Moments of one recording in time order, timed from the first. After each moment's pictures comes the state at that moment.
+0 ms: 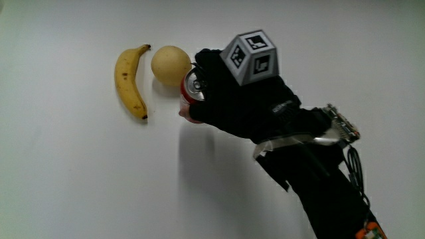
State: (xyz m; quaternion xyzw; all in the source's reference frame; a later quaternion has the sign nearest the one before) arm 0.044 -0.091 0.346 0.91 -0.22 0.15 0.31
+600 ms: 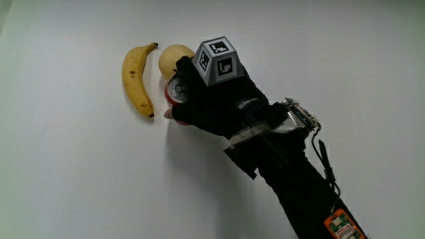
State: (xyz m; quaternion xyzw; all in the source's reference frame) arm 0.001 -0.095 0.383 0.92 -0.20 0.08 0.33
